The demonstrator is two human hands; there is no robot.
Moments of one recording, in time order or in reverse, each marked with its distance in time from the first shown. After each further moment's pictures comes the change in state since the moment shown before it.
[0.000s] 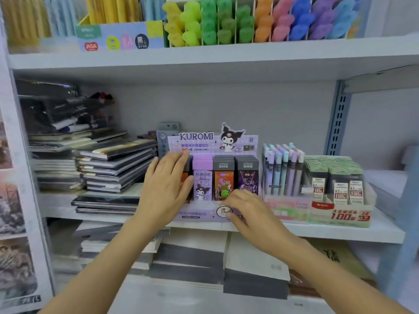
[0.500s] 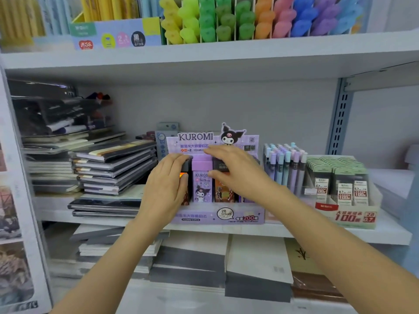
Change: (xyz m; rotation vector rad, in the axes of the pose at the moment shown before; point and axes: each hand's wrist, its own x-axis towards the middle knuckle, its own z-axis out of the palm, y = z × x) left_hand 0.008 -0.010 0.015 -0.171 0.075 0.032; right_hand 0.082 -0.006 -0.035 -0.066 0.084 0.028
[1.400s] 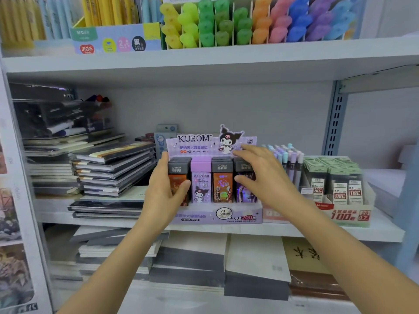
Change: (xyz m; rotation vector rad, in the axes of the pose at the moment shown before) left_hand -0.011 0.011 -0.004 -0.426 -0.008 -0.349; right_hand -0.035 0.025 -0.014 -0.055 0.077 0.171
